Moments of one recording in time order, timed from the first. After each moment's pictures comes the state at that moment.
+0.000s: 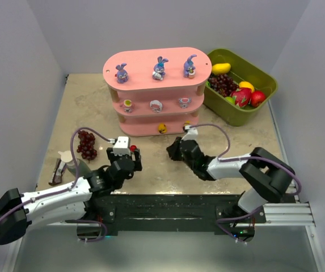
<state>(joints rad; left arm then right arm) -1.03 0.89 0.37 -0.09 -0.79 -0.59 0.80 1.52 0.54 0.54 0.32 0.77</state>
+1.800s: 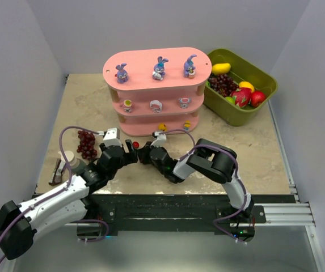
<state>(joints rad) -0.73 0.83 0.39 -0.11 -0.49 -0.64 1.06 2.14 0.88 0.96 0.38 0.81</state>
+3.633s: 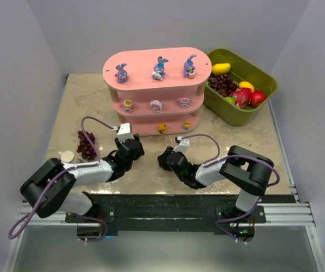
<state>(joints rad) -0.73 1.36 0.44 0.34 -0.60 -0.64 1.05 1.75 0.56 0.65 0.51 0.95</state>
